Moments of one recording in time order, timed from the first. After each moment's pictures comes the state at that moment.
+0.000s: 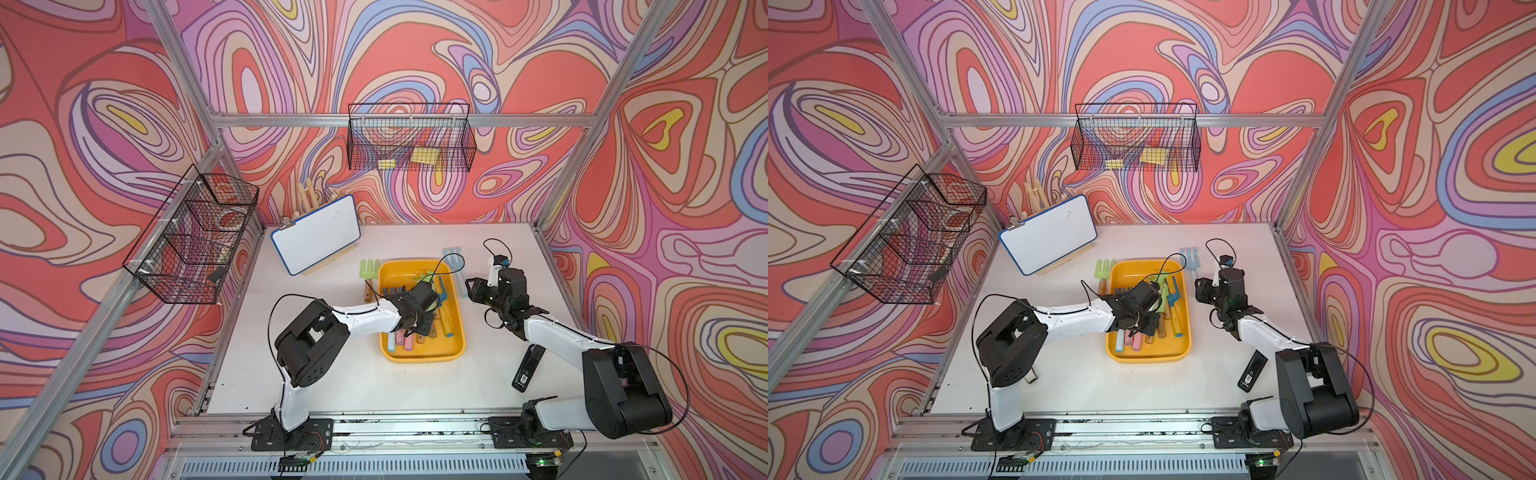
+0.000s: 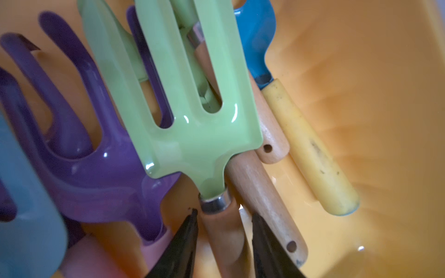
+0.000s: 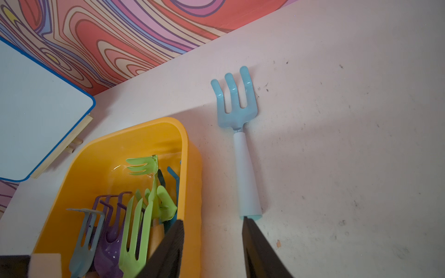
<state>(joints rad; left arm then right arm) -0.88 1.94 1.27 -0.37 -0.04 -0.44 0.17 1.40 0.64 0.21 -0.12 0.41</state>
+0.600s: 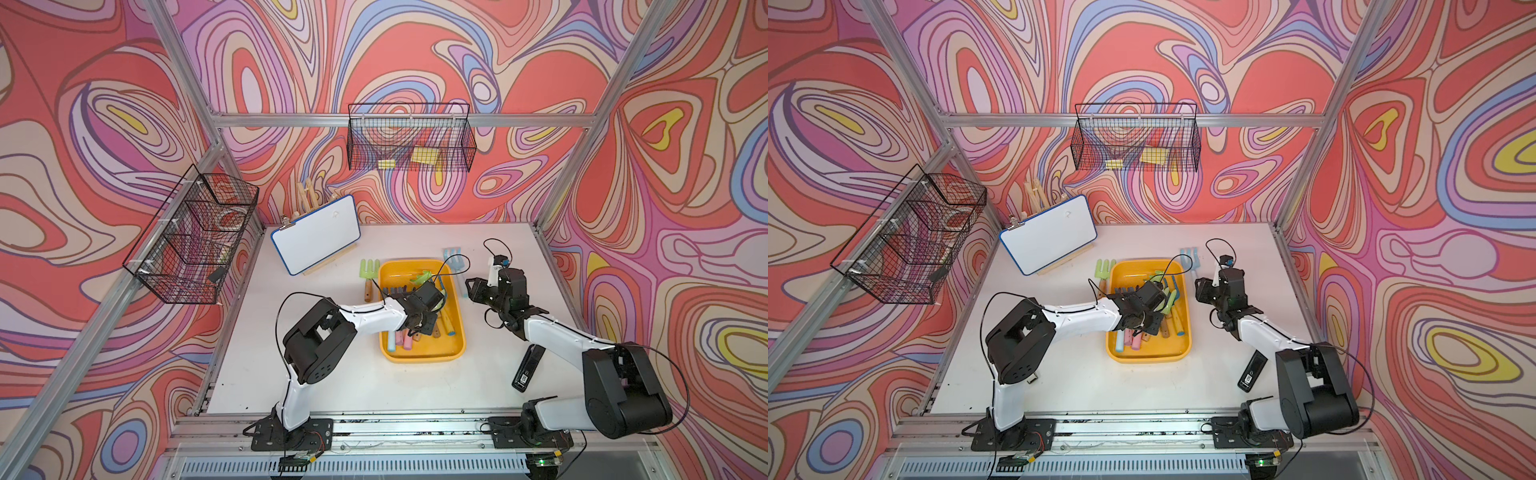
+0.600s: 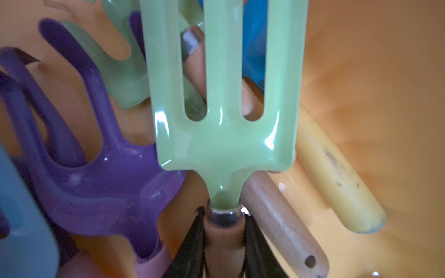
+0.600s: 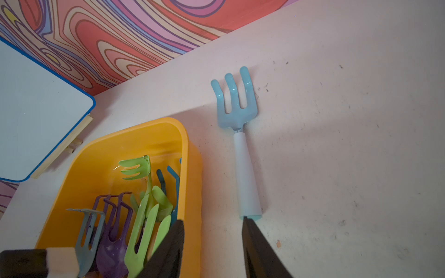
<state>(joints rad) -0.89 1.99 1.32 -0.41 -0.09 -0.44 0.17 1.40 0.64 0.21 -0.12 0.41</state>
